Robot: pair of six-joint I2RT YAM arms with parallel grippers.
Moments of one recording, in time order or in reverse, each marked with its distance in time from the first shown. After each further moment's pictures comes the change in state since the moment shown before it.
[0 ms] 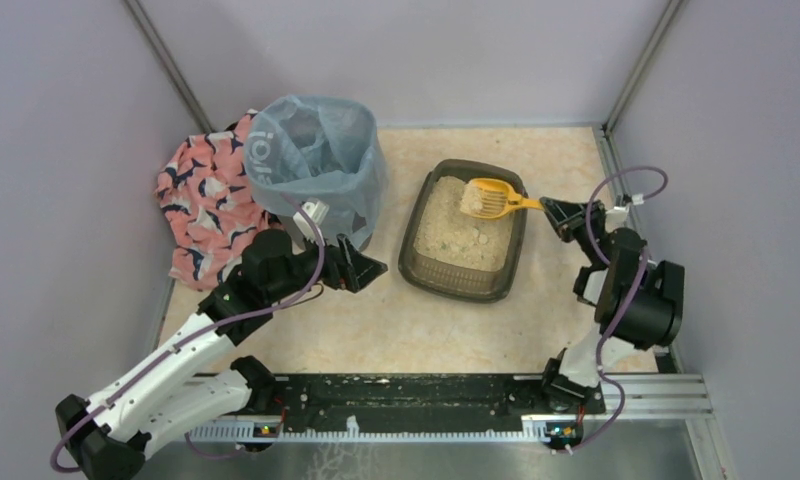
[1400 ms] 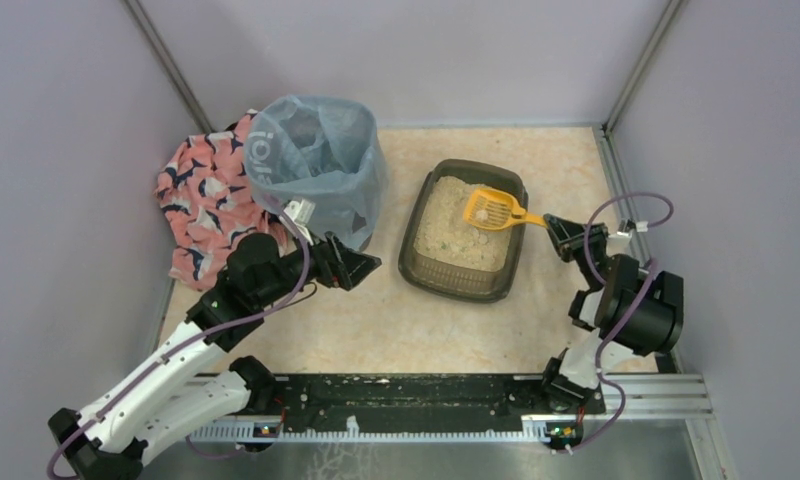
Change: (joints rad) left arm 0.000 -0.063 0.015 -0.003 -0.032 -0.014; right arm -0.053 0.044 -0.200 0.295 0.031 0.142
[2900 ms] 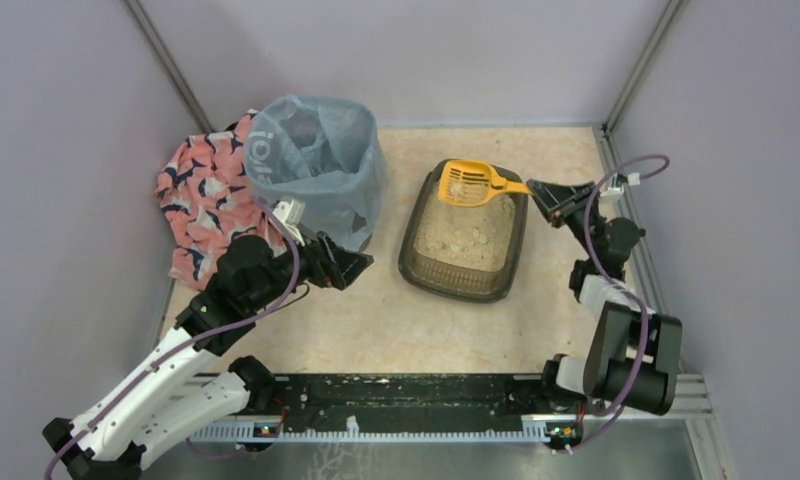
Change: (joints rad) left arm 0.000 -0.051 0.032 -0.074 -0.066 0.026; right arm 0.169 -0.293 0.164 -0.331 -0.007 0.047
